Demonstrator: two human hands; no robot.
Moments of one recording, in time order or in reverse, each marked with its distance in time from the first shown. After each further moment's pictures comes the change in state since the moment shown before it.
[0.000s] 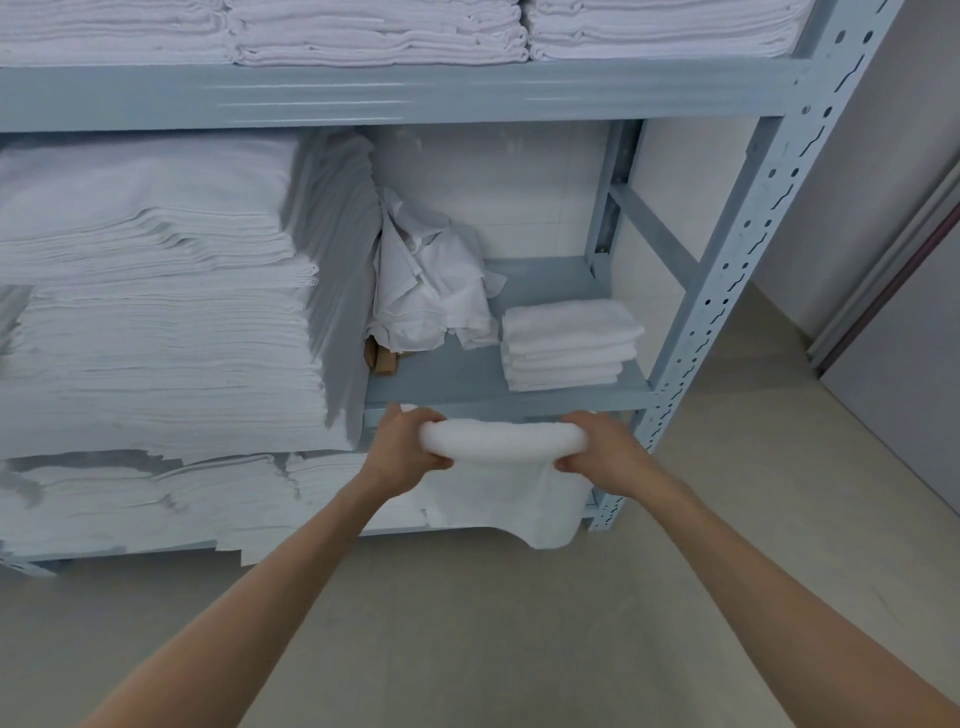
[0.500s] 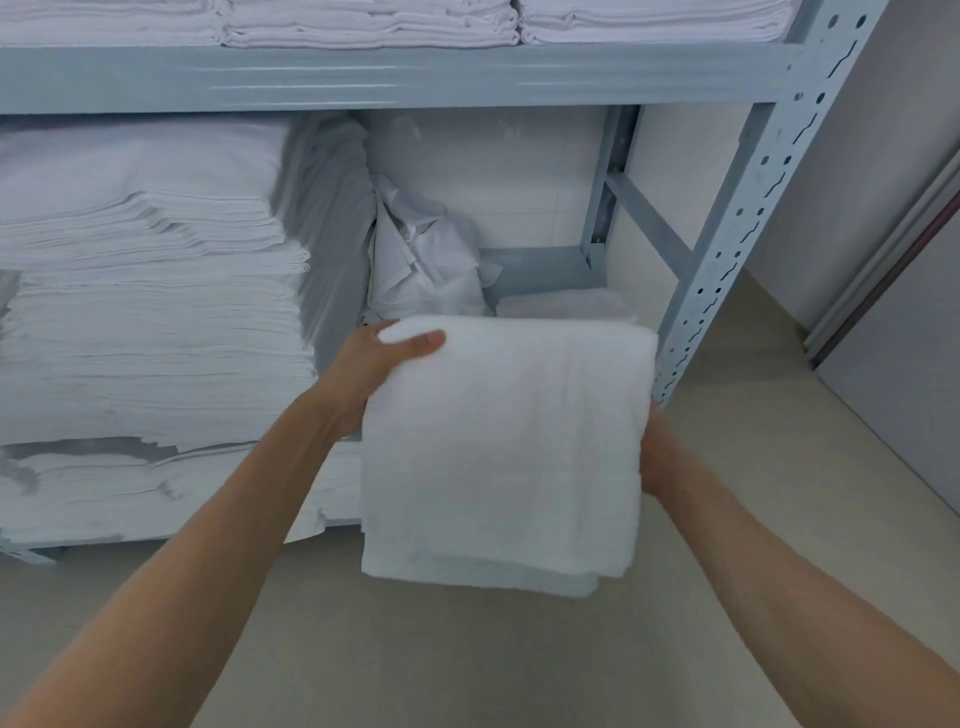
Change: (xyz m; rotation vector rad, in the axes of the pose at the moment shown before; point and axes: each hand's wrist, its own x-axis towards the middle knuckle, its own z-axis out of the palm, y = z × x) left_hand -0.003 0.053 -0.081 -0.946 -0.099 -0.127; right_hand -0.013 0.019 -0.028 1.517 -0.095 0.312
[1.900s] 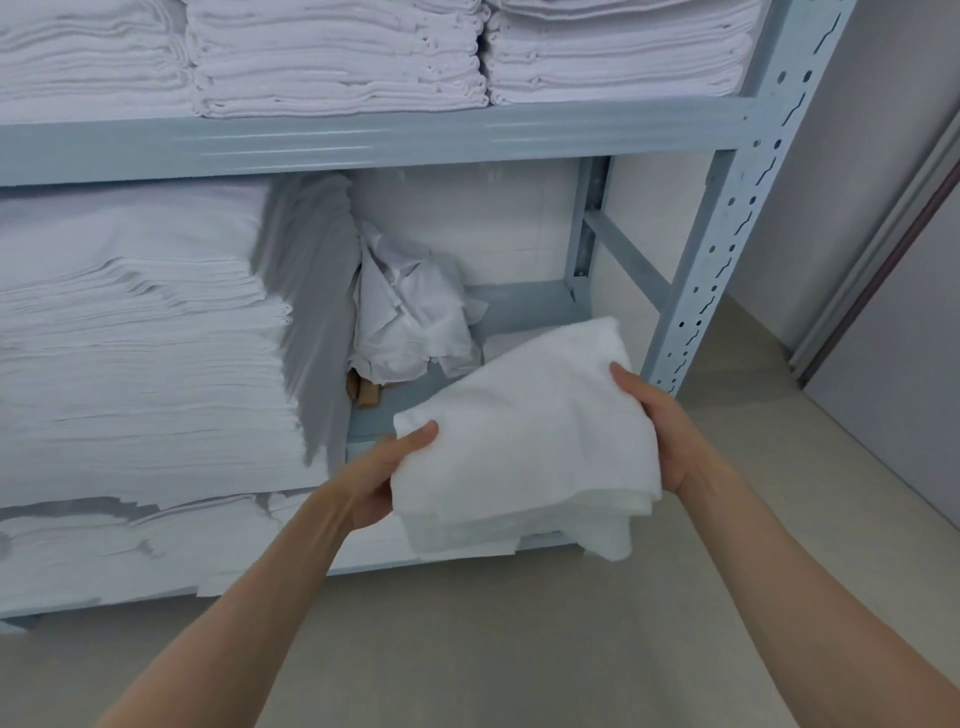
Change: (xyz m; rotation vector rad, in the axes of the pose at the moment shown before) left_hand 0.018 -0.058 0.009 -0.195 -0.311 -0.295; right_hand -0.003 -0.056 0.002 -0.079 -0.157 -0.024
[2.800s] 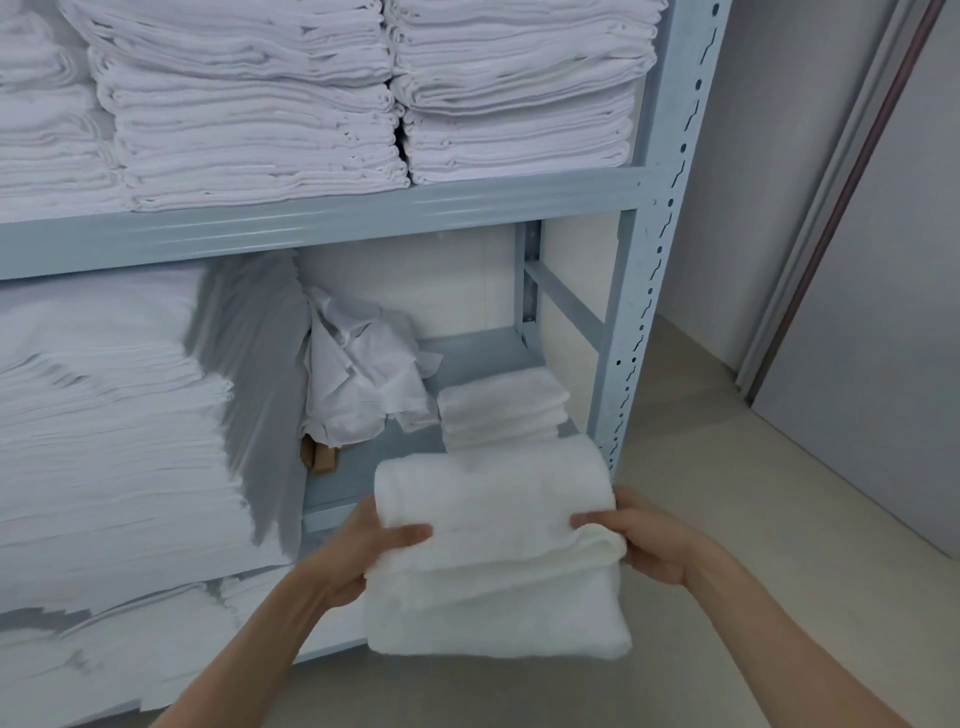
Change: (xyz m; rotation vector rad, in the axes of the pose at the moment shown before) left_hand 0.011 -0.007 0.030 0.178 -0.033 0.121; right_hand -0.048 0.026 -0.051 -0.324 0.084 0.054
